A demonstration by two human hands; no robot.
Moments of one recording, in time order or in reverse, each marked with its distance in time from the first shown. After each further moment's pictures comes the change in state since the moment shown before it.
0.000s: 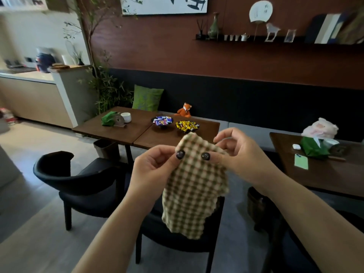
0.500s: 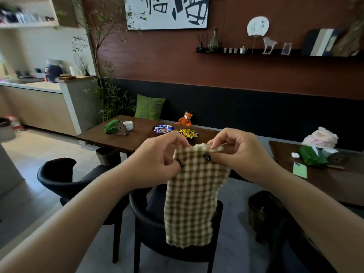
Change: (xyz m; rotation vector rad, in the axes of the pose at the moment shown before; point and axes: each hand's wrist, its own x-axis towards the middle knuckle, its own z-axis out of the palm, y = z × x) left_hand 0.019 0.055 0.002 0.788 -0.468 0.279; right_hand -0.005 -0.018 -0.022 -0.053 -0.037 -0.252
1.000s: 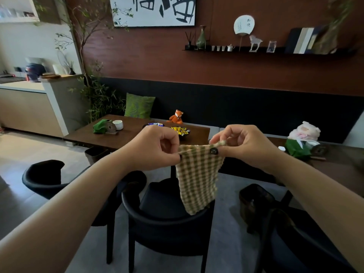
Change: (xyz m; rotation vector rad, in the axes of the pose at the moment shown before) left_hand 0.025 -0.001 0.001 0.057 -0.050 0.020; right_hand -0.010 0.002 -0.035 -0.026 -0.056 0.136
